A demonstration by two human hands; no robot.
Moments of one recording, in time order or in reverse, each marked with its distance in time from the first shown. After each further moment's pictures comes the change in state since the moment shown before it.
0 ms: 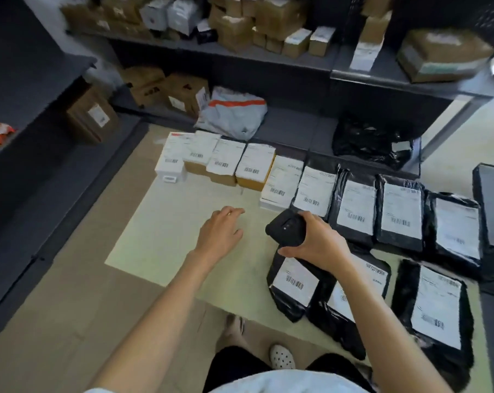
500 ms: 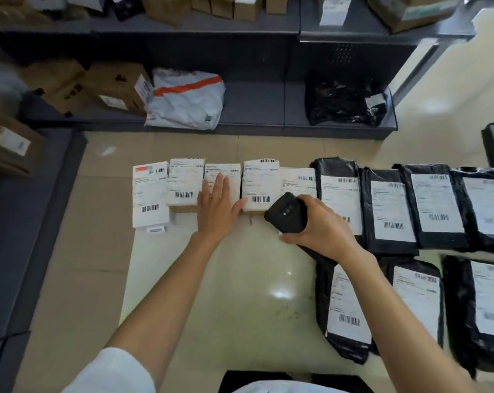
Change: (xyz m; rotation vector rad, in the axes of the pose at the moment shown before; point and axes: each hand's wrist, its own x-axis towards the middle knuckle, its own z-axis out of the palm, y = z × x) left_hand 0.231 -0.098 -0.003 0.085 -0.150 0.069; right_hand 0.159 -0.074 -0.003 0.102 0.096 0.233
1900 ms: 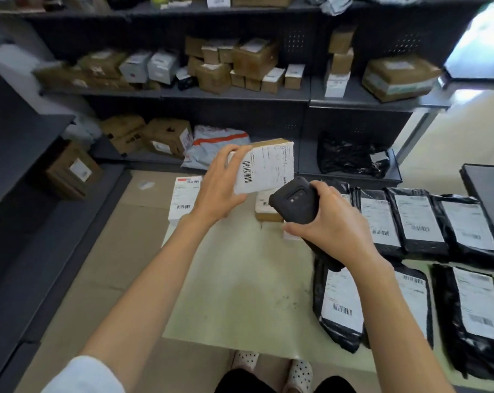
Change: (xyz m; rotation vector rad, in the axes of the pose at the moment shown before) left_hand -0.138 0.036 -0.134 -0.165 0.598 0.448; right_hand -0.174 -0.043 -0.049 0.046 0.345 -0.198
